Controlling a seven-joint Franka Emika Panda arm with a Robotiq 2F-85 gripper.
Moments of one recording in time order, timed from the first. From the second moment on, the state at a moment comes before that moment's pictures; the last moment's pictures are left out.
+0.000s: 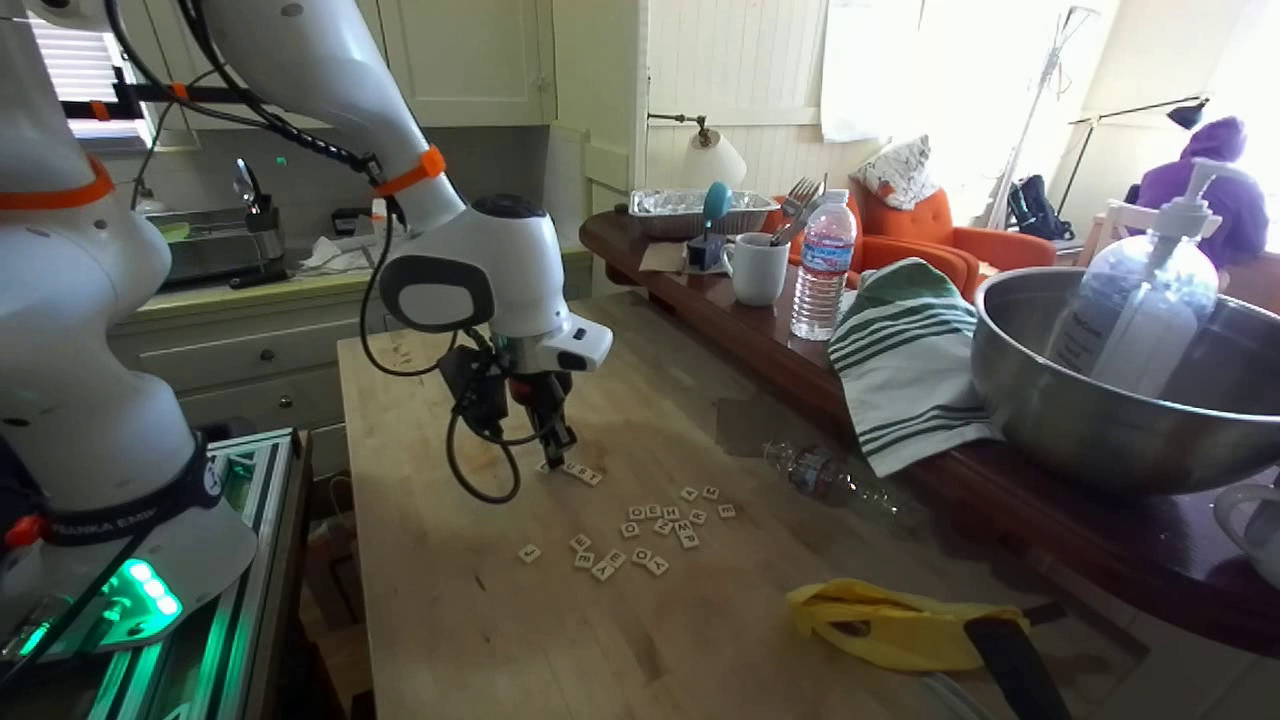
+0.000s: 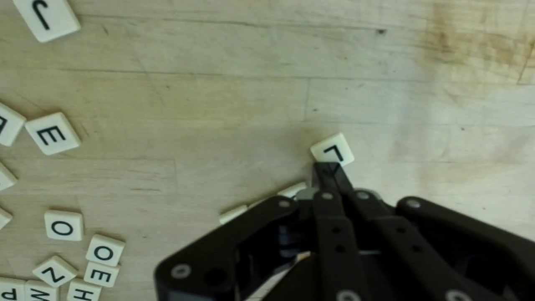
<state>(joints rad) -0.19 0.05 0.13 -2.74 0.26 2.90 -0.45</state>
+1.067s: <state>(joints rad) -0.12 0.03 0.08 -2.74 0.32 2.90 -0.48</state>
